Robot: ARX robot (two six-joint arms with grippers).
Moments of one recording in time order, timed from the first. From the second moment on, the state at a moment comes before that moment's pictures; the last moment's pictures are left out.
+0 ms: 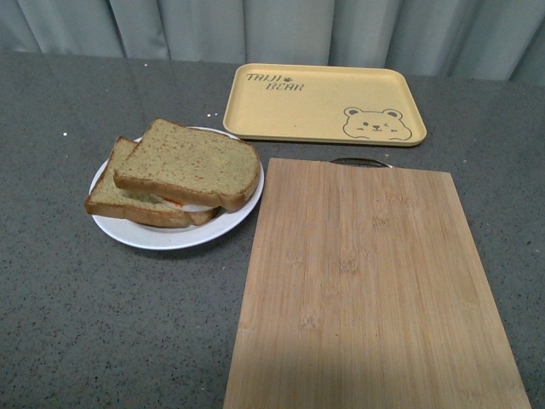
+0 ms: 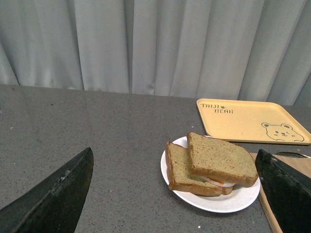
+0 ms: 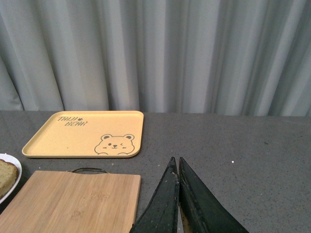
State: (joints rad) left arm 0.00 0.00 0.02 0.00 0.00 -0.01; right arm 0.00 0.46 0.00 0.46 0.00 0.00
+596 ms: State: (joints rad) left arm 0.00 0.00 0.02 0.00 0.00 -0.01; right arm 0.00 0.23 0.00 0.23 0.00 0.00
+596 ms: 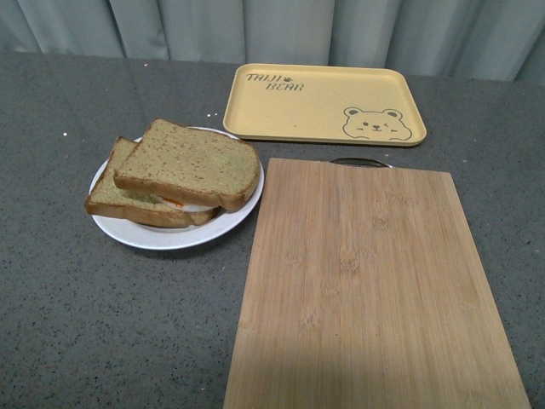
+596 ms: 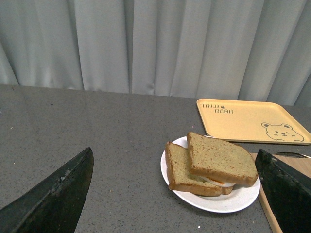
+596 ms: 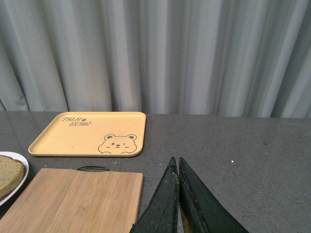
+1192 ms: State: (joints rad) left arm 0.00 0.00 0.02 0.00 0.00 -0.01; right arm 0.00 0.00 0.00 0.00 0.00 0.00
